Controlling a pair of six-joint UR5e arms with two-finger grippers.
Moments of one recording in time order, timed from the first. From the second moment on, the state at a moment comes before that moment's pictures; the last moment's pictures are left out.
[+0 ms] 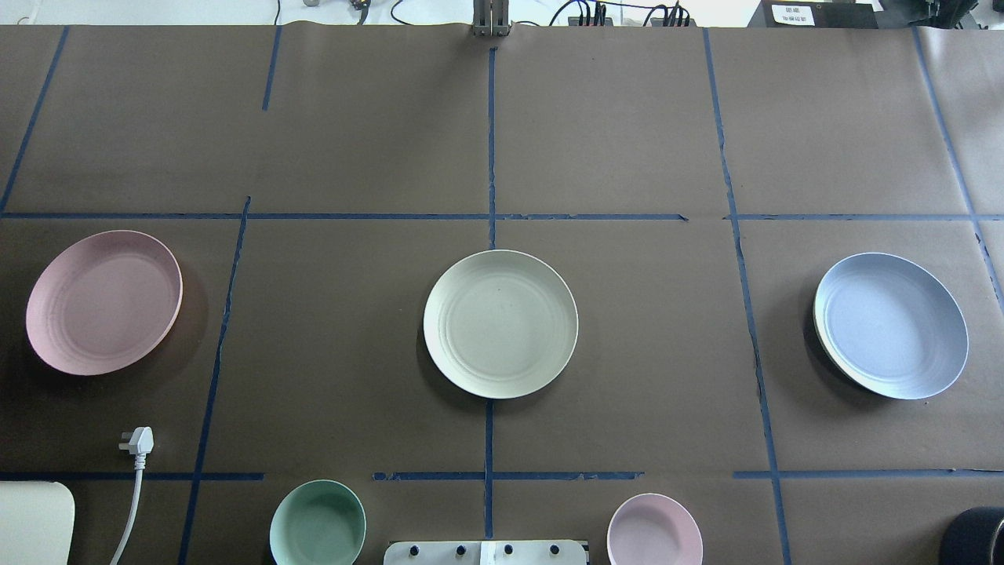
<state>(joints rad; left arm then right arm) -1.27 -1.49 -1.51 -2.14 -2.37 -0.52 1.58 -1.59 1.63 -1.54 2.40 -0.11</state>
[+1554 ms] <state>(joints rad) -1.08 -1.62 -1.43 -2.35 -2.38 -0.86 1.53 -1.61 1.62 -1.44 2.40 -0.10</state>
